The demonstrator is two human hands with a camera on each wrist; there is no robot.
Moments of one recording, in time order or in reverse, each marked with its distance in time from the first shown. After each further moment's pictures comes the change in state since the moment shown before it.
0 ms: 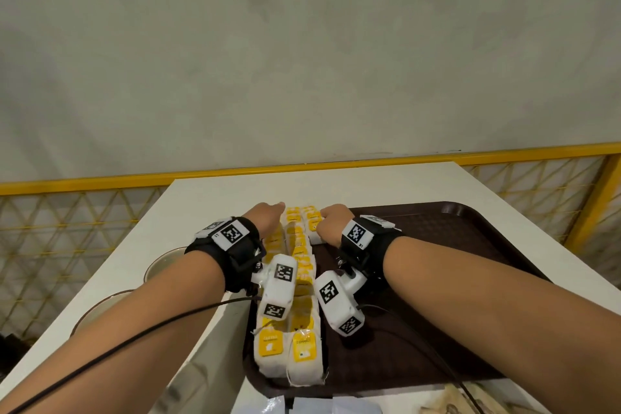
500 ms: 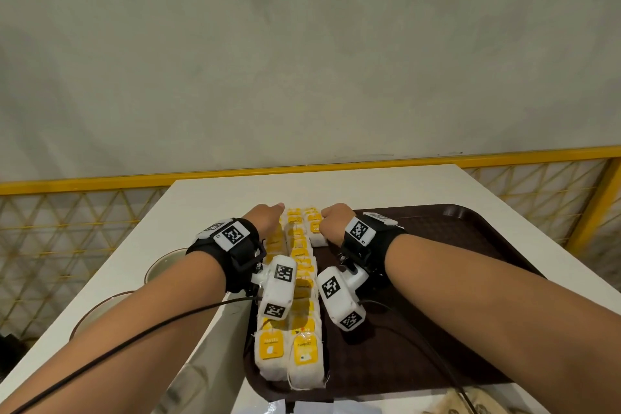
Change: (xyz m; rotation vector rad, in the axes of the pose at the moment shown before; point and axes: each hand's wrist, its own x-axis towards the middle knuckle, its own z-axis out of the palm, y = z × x) left_hand -0.003 0.001 -0.001 -0.061 -0.012 -0.023; right_hand 0.001 -0.003 -0.005 -0.004 0.016 0.029
